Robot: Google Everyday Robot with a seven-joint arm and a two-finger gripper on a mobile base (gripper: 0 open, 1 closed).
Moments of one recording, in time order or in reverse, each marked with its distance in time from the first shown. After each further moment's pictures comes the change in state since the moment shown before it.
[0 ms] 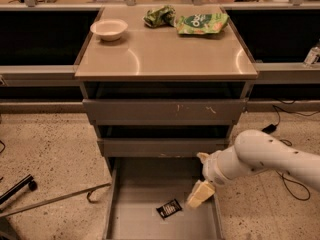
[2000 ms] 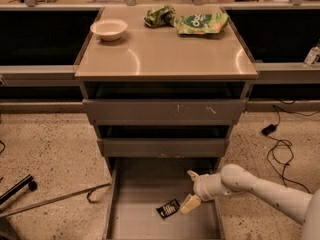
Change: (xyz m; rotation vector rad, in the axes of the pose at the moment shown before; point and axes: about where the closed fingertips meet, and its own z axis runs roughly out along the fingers) arm 0.108 -0.078 0.211 -0.004 -0.203 0.006
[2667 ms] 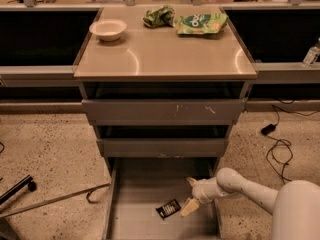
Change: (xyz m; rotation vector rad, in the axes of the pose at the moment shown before) arm 0.064 -0.019 0.060 -0.072 0.019 0.051
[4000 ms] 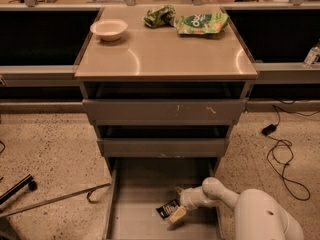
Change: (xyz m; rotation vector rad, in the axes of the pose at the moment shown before) arm 0.049 -0.015 0.118 -0.072 -0.049 0.018
